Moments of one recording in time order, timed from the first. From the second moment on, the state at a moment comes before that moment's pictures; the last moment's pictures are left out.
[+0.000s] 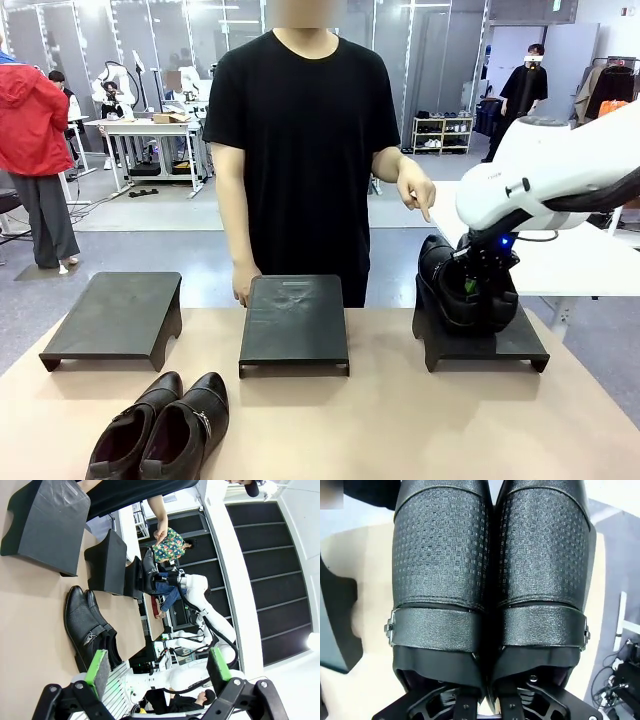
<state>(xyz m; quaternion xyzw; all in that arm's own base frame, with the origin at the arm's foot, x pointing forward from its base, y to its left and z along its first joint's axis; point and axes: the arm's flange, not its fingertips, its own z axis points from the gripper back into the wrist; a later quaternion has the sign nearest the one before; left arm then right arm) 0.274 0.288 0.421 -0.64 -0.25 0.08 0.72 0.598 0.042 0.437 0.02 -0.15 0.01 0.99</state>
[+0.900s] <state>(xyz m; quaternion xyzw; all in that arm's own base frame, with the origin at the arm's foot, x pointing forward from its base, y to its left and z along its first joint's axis) 0.274 0.288 0.421 -0.64 -0.25 0.08 0.72 0.598 0.039 0.417 0.01 -0.14 -0.02 0.99</state>
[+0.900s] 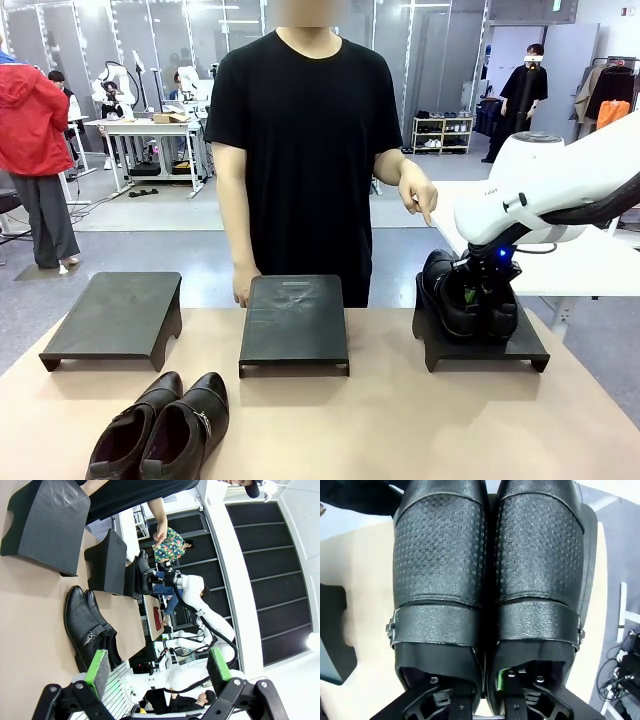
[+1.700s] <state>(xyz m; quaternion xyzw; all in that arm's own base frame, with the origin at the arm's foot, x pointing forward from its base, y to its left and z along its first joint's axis) 0.274 0.288 0.421 -0.64 -0.25 0.08 0.72 0.597 0.037 0.429 0.01 -0.15 -0.03 0.99</state>
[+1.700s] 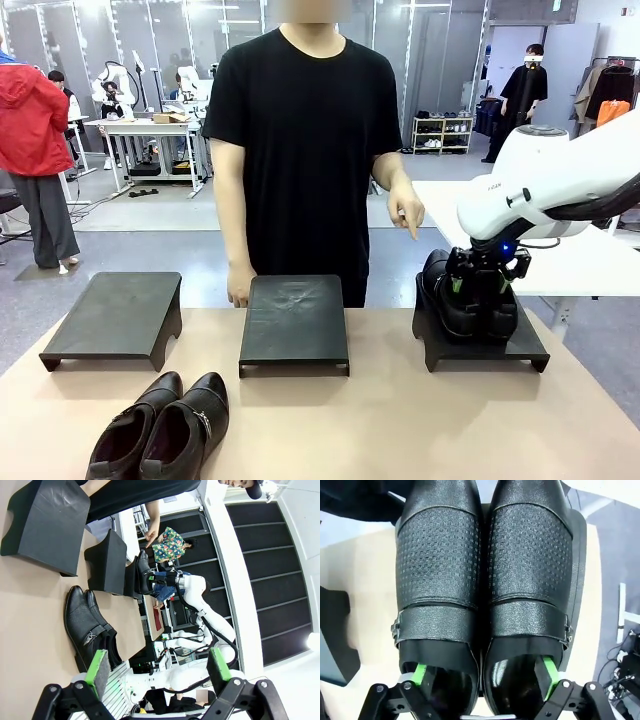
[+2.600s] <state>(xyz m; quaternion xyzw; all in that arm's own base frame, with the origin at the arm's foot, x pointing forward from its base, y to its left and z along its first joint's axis) 0.274 0.288 0.421 -0.64 -0.25 0.08 0.72 0.594 0.037 0.428 0.01 -0.14 -0.03 0.99</state>
